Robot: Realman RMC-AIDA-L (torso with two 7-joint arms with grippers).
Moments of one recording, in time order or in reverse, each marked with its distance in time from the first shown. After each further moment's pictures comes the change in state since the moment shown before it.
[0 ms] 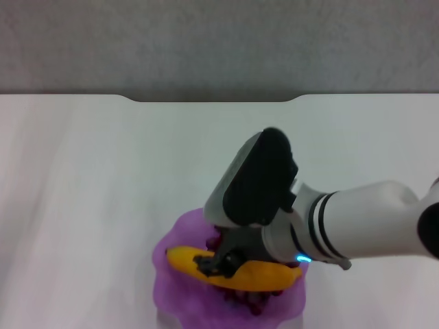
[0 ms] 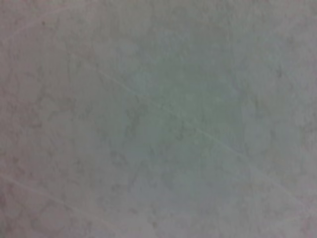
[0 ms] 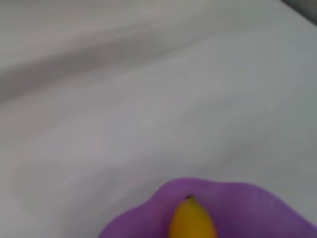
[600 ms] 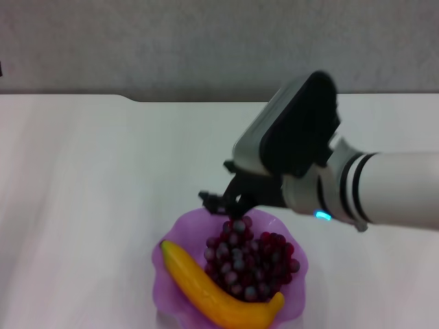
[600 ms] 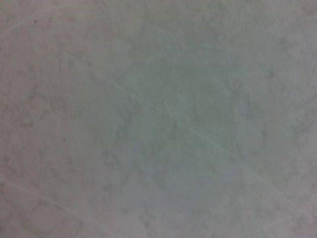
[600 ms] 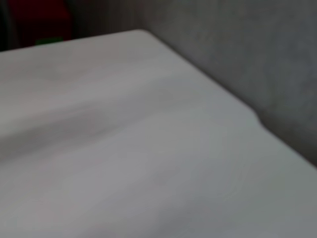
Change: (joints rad) left arm 0.000 -0.002 0.013 0.000 -0.006 0.002 0.000; right arm -0.114 0.002 0.120 -0.165 -0.102 -0.059 -0.005
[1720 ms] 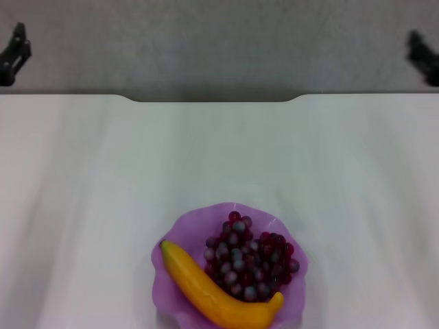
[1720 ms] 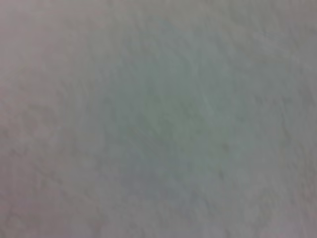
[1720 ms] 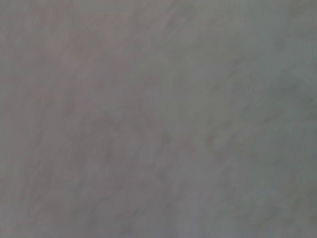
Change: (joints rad) left arm 0.139 0.002 0.291 0.031 0.005 0.542 0.074; right arm -0.475 0.005 0.263 0.014 0.018 -0.887 0.034
